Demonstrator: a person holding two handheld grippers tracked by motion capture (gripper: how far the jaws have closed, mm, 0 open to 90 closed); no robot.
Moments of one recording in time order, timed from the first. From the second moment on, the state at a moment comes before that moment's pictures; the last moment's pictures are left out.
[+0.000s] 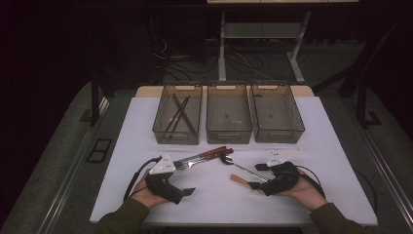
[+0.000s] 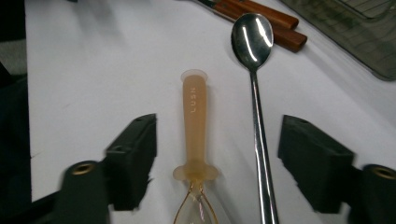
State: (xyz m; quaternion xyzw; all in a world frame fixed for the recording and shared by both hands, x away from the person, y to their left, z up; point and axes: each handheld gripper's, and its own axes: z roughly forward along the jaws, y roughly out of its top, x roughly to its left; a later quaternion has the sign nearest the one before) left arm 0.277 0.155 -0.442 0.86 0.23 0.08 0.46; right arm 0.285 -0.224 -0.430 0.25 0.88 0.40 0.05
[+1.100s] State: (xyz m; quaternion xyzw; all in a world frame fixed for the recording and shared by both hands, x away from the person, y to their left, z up) left arm 0.277 0.154 -0.442 0.86 0.23 0.08 0.45; right arm 0.305 -0.198 -0.419 0.22 0.90 0.38 0.03
